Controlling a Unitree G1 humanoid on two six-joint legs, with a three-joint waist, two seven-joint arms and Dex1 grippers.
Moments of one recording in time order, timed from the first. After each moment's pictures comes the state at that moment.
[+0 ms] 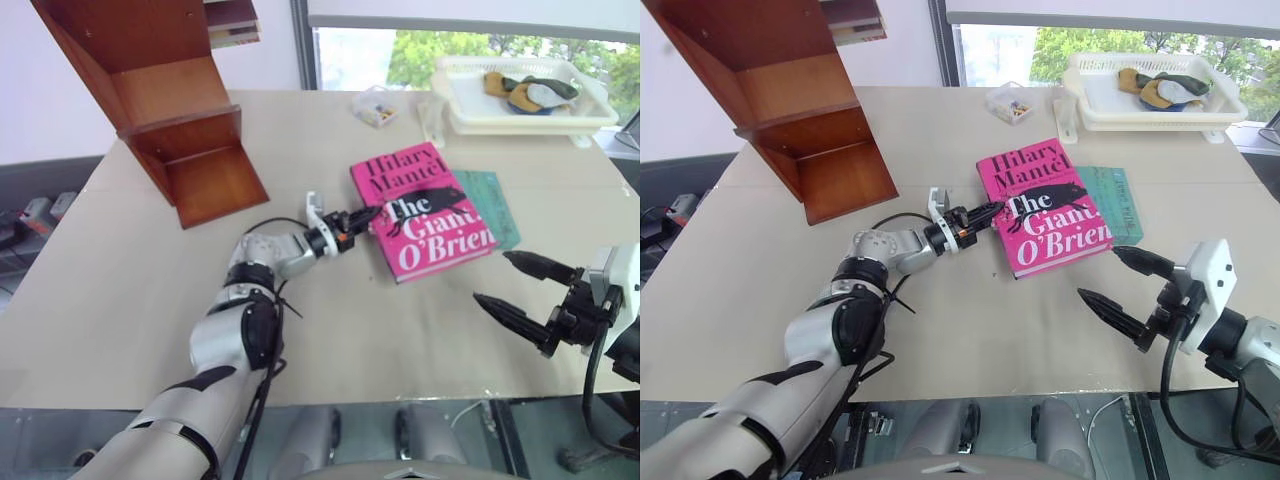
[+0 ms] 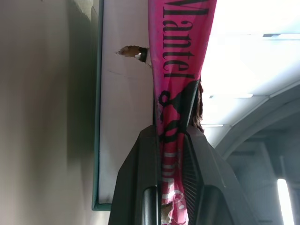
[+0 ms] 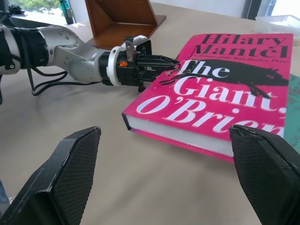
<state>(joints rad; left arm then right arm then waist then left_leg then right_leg) -0.98 0.11 0.54 1.05 -0.69 1.07 -0.69 0.28 -0.75 -0.47 -0.72 0.83 0.56 0.74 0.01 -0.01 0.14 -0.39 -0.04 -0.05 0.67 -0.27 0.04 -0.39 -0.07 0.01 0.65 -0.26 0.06</state>
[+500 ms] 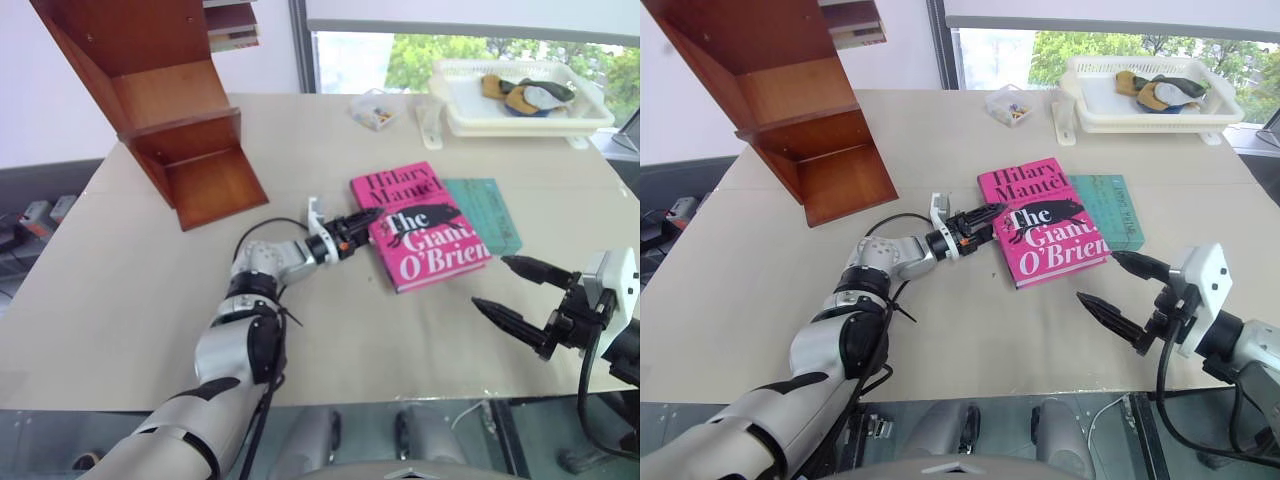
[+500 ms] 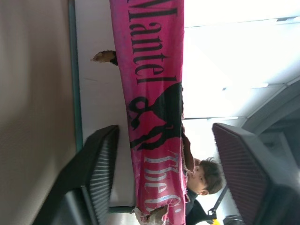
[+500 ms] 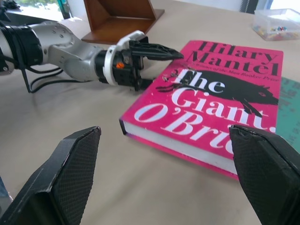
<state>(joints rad) -0.93 0.11 0.50 0.99 -0.69 1.05 -0.68 0.30 -0.75 -0.45 -0.72 0.80 0.56 0.73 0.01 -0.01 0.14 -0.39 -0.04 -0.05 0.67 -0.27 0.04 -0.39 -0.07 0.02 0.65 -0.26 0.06</state>
